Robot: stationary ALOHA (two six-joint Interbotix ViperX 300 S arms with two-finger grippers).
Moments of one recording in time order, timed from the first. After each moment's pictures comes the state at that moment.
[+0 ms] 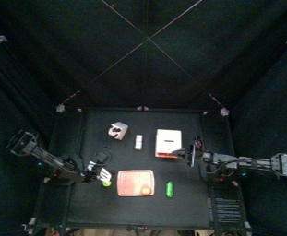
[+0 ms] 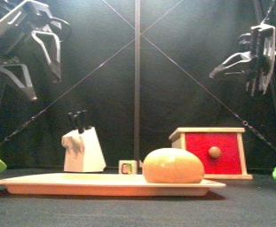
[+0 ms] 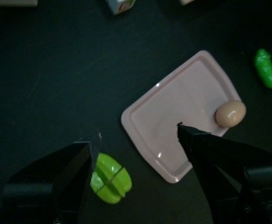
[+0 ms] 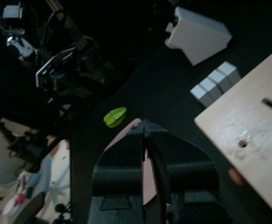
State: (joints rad) left arm -0.48 -0.43 0.81 0.79 0.91 -1.87; right arm -0.17 -0.84 1.25 0.07 -0.28 0.63
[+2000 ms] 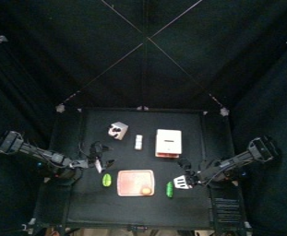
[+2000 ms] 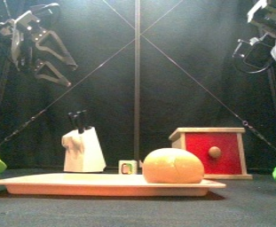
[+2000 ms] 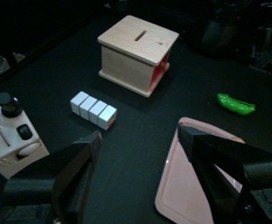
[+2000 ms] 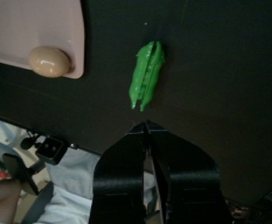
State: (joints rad) left arm -0.27 -0.66 1.06 1.48 0.62 -1.87; right arm 0.40 -0.42 0.78 -0.11 0.81 1.87
